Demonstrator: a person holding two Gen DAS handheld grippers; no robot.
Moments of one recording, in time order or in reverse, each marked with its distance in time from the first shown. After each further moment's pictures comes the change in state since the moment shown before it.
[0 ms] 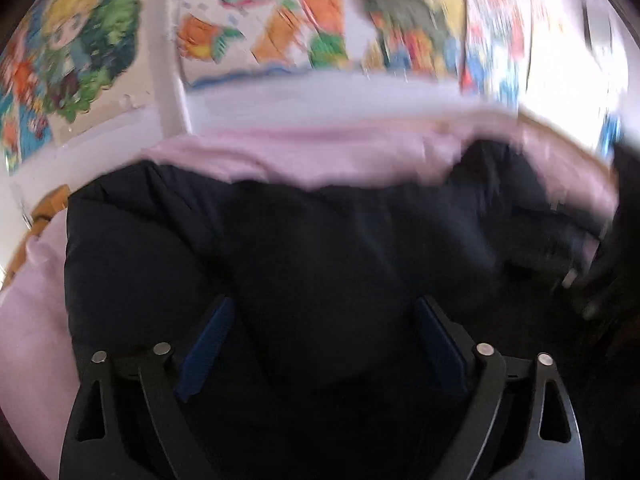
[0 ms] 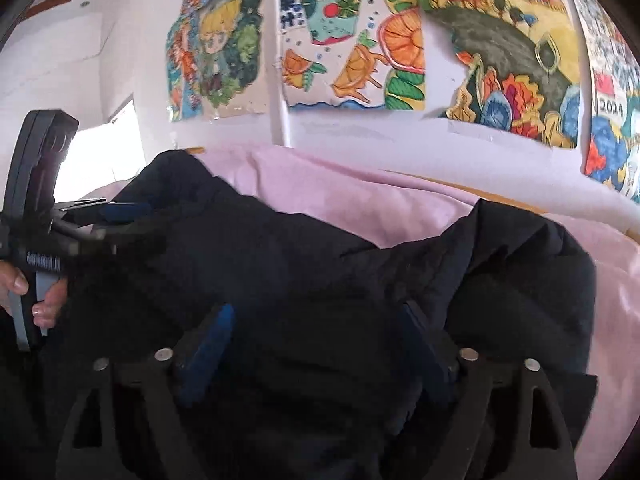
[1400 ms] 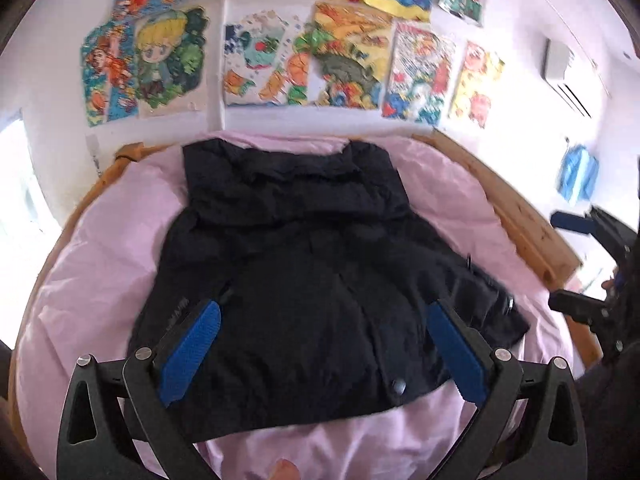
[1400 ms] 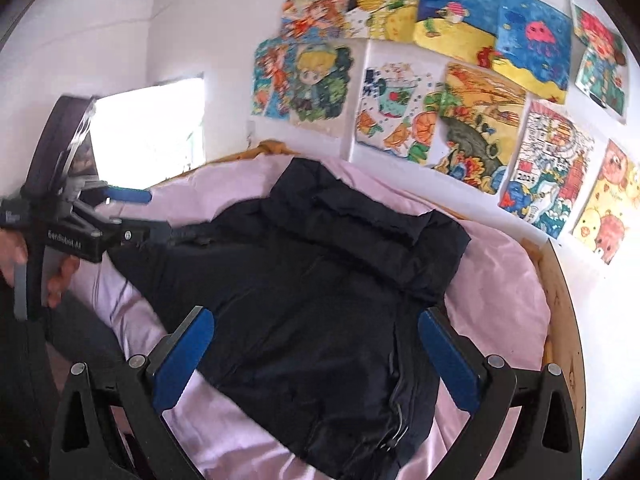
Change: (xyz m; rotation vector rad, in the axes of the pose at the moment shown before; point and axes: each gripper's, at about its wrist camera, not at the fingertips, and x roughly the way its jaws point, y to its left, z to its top) left arm -0.352 -0.128 -0.137 -0.154 -0.042 -0.096; right arm -0.365 0.216 -0.065 -0.145 0.073 -0.063
